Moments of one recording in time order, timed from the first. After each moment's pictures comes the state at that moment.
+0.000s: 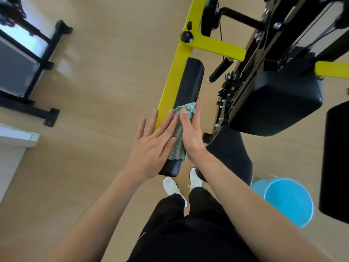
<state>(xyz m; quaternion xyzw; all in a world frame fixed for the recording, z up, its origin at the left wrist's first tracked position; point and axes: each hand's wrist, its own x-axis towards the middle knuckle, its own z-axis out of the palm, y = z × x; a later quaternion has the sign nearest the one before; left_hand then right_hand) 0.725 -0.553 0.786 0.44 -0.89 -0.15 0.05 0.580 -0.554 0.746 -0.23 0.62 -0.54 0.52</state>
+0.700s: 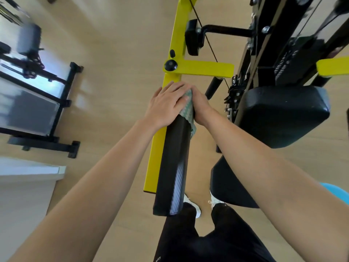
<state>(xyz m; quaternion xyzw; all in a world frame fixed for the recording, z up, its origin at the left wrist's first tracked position) 0.597 -0.737 0.795 0.41 -0.90 -0.15 0.00 0.472 -0.700 0.752 -0.12 0.58 -0.53 0.61</state>
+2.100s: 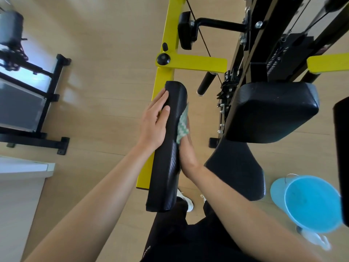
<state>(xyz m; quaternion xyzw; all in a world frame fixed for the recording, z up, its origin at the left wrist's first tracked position) 0.629 -0.675 0.777 0.46 -0.76 -0.38 0.26 0.561 -0.578 0.728 -0.14 0.55 -0.57 0.60</state>
